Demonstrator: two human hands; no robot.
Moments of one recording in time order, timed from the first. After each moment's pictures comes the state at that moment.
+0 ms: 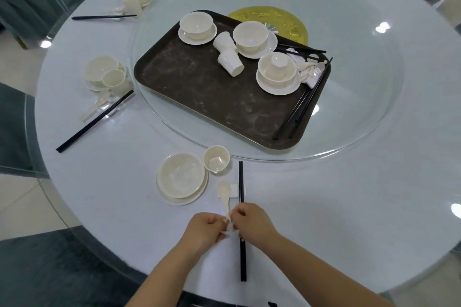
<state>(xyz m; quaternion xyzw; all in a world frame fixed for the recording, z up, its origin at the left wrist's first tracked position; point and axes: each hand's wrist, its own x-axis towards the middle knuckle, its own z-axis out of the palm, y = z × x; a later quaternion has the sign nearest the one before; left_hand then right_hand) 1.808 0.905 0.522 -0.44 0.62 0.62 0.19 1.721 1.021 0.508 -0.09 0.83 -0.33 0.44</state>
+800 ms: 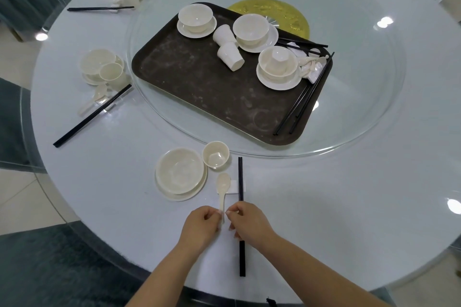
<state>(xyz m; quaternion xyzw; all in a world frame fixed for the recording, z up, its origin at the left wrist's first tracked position) 1.812 0.905 0.496 -0.44 0.71 0.53 0.14 1.731 1.022 0.493 -0.06 0.81 -0.36 0.46</state>
